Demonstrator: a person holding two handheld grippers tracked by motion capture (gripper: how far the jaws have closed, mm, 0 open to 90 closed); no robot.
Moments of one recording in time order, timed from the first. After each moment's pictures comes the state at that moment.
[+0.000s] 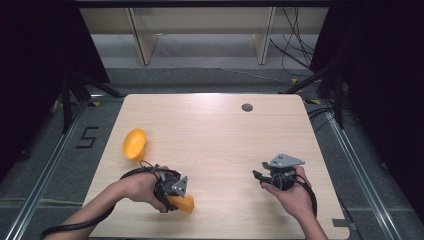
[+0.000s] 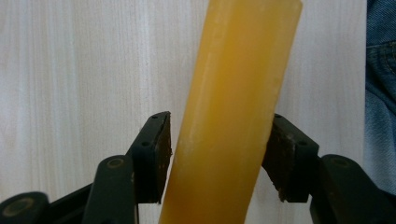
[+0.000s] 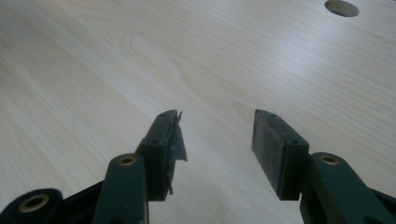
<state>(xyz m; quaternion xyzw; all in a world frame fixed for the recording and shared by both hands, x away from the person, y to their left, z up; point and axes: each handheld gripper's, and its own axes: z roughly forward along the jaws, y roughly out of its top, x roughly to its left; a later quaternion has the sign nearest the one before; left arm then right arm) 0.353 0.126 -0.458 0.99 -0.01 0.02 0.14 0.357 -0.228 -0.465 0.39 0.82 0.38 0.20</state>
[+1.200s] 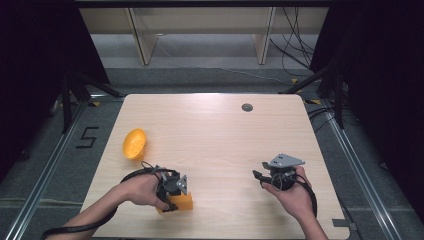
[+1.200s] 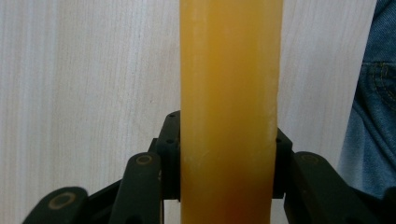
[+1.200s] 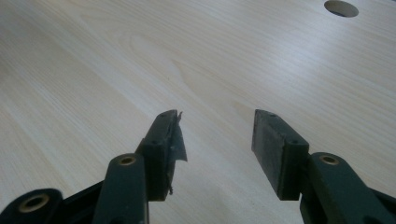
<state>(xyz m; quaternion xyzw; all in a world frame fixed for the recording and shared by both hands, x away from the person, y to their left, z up) 0.350 0.123 -0.460 0.99 0.08 -0.01 0.10 0.357 -0.229 -0.465 0.39 0.82 0.38 0.20</state>
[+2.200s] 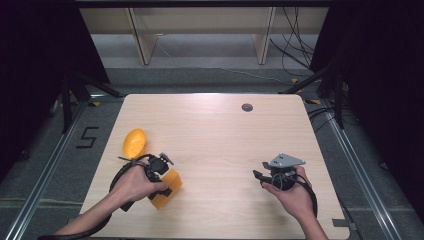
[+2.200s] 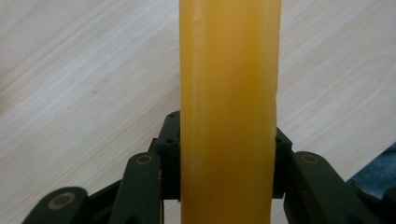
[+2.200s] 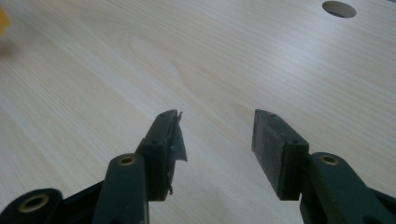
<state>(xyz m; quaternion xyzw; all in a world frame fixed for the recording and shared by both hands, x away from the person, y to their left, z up) 0.368 0.155 -0.436 0.88 0.45 -0.01 0.13 0.356 -0.229 -0.464 0.39 0.81 0.38 0.20</state>
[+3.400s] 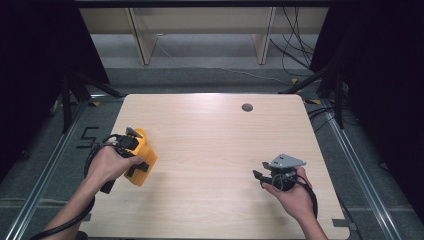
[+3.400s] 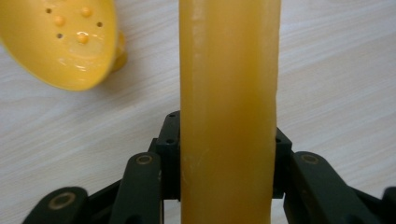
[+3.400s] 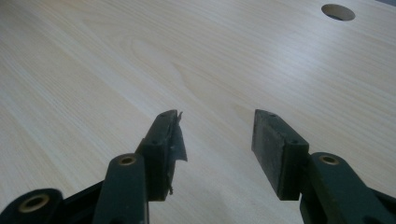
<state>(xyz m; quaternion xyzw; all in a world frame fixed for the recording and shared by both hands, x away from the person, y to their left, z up) 0.409 0.228 -0.404 0.81 0.56 0.04 0.17 0.354 -0.228 -0.462 0.39 0.81 0.39 0.20</state>
